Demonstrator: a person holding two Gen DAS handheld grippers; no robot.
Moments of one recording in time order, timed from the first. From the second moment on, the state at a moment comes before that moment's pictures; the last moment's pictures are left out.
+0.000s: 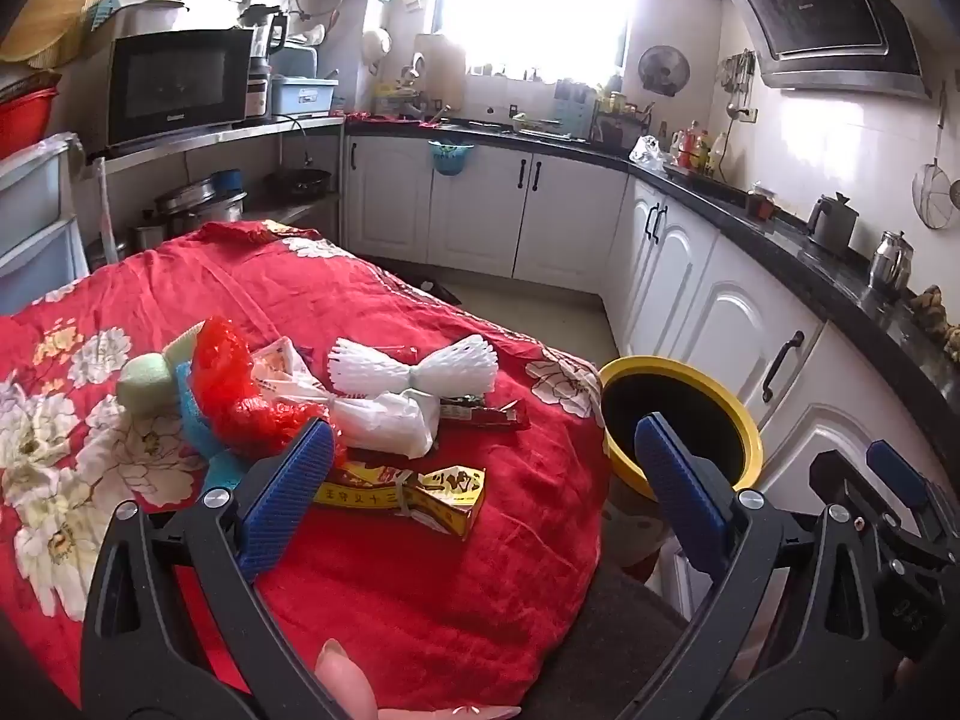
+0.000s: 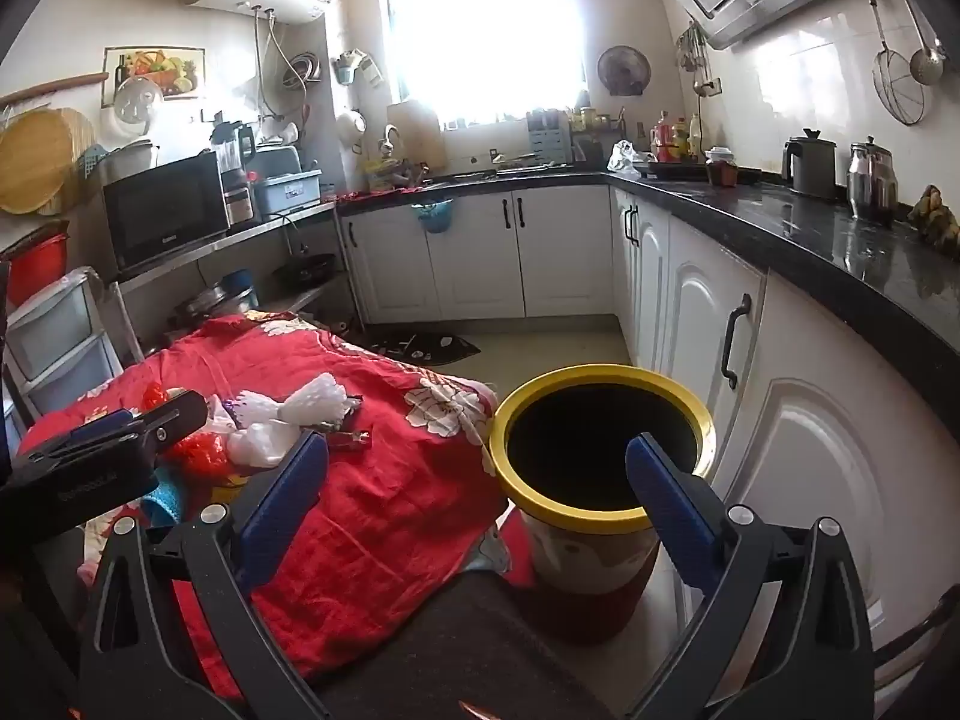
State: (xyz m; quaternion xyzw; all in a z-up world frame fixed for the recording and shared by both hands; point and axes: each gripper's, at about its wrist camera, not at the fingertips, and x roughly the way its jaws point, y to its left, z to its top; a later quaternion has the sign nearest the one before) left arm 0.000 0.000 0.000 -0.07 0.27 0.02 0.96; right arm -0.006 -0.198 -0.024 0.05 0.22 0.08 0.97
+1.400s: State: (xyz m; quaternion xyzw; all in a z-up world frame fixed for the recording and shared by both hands) left arm -0.006 -0.004 0.009 -0.06 0.25 0.01 0.97; right arm -0.018 -0.194 -0.015 0.04 0.20 0.08 0.97
